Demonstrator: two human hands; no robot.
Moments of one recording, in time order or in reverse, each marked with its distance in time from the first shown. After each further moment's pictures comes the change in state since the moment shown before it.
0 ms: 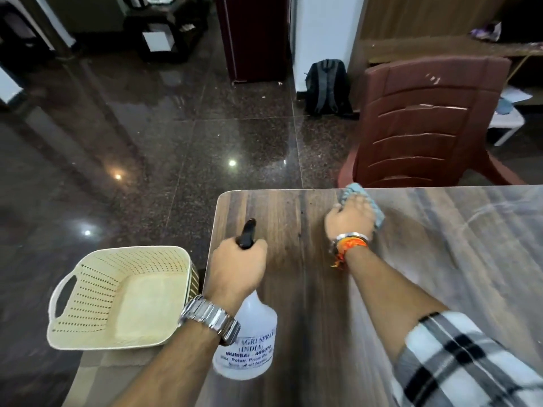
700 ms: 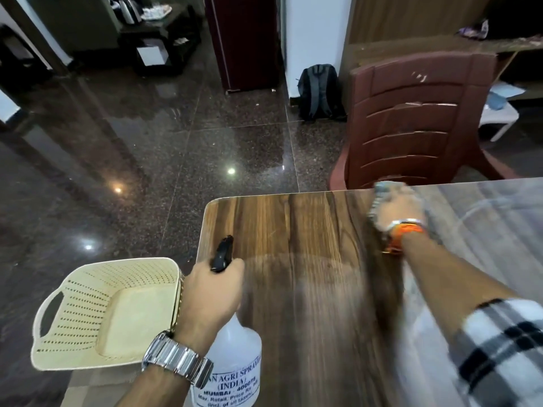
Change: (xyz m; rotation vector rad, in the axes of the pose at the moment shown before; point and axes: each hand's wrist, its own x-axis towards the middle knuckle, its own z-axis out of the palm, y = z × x) left_hand -0.014 -0.014 -0.001 -0.001 0.091 0.032; right_hand 0.078 0.115 -0.031 -0.163 -0.030 -0.069
